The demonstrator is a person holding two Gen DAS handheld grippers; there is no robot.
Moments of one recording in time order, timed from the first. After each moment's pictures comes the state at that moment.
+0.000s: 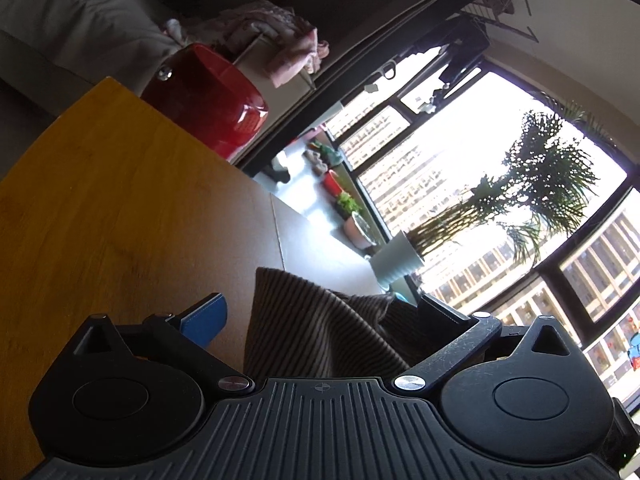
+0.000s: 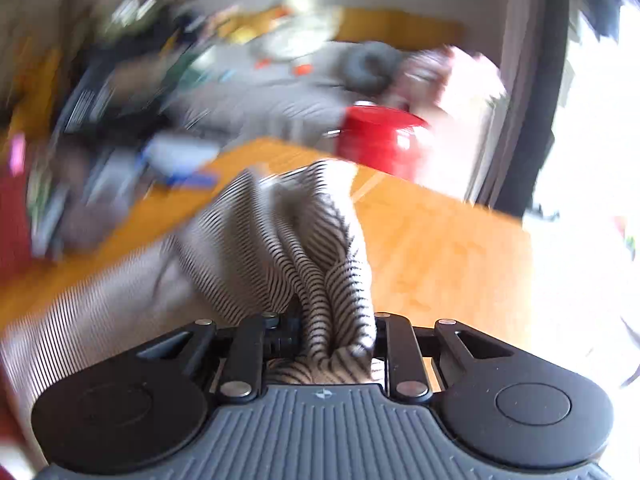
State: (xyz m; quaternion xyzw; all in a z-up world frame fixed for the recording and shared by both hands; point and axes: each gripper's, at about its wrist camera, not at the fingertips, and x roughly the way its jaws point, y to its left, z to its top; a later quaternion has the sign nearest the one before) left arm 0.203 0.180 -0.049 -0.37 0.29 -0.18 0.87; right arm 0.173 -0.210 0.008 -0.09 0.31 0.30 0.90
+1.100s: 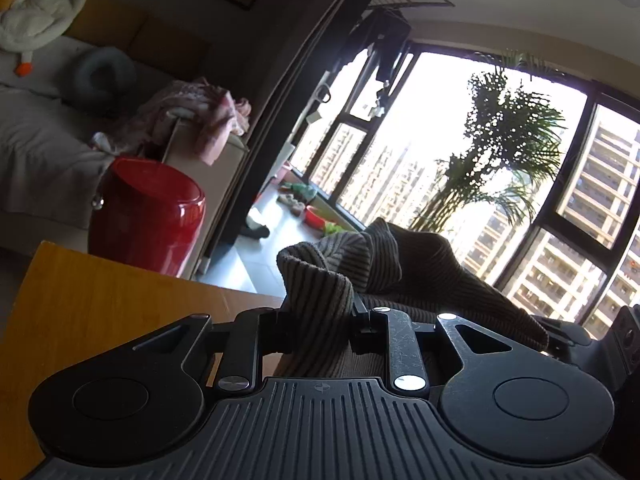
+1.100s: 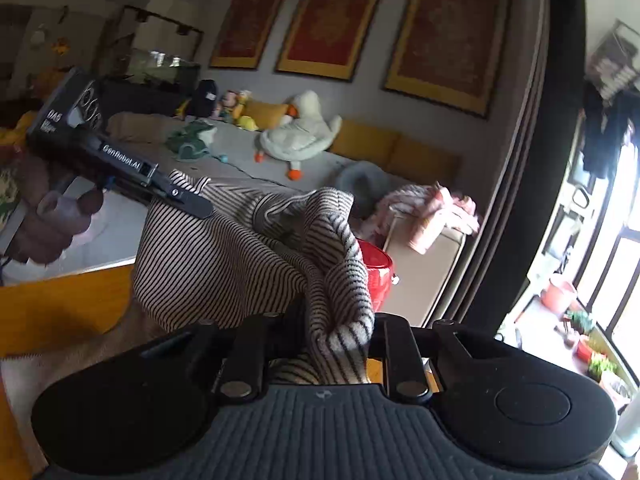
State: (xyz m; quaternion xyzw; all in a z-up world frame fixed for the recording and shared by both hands) left arm 0.174 0.132 0.049 -0.20 0.20 -0.23 0.93; right arm 0.187 -0.208 0.052 -0.21 0.09 0.33 0.92
